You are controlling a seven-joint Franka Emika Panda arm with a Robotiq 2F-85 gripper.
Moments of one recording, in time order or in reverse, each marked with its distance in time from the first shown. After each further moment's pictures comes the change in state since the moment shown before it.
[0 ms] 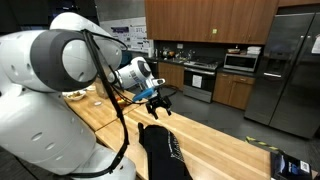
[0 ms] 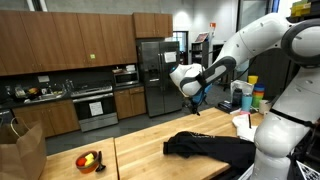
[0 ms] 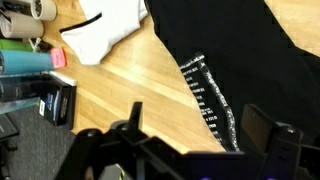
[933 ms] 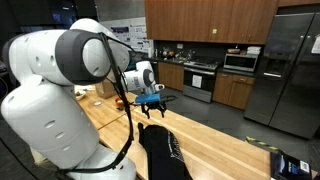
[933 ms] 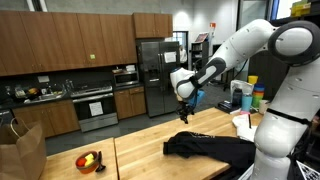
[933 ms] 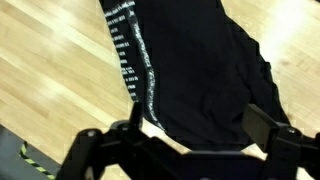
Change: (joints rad) arm 0.005 0.101 -0.022 -0.013 0.262 0.306 -0.349
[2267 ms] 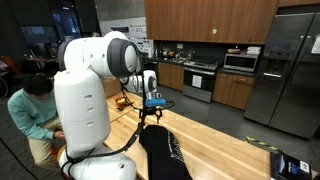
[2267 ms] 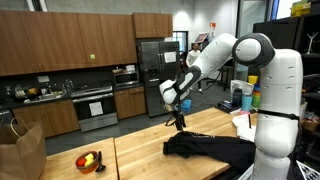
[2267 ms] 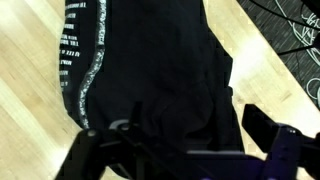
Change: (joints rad) arm 0.024 0.323 0.020 0.206 0.115 -0.117 -0.414
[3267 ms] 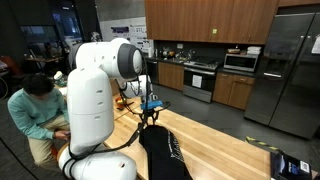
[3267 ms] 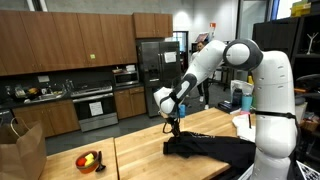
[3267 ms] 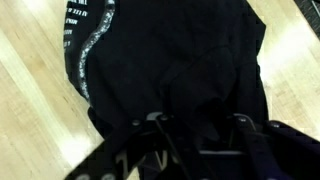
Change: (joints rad) arm 0.022 0.112 0.042 0.035 -0.123 0.113 0.074
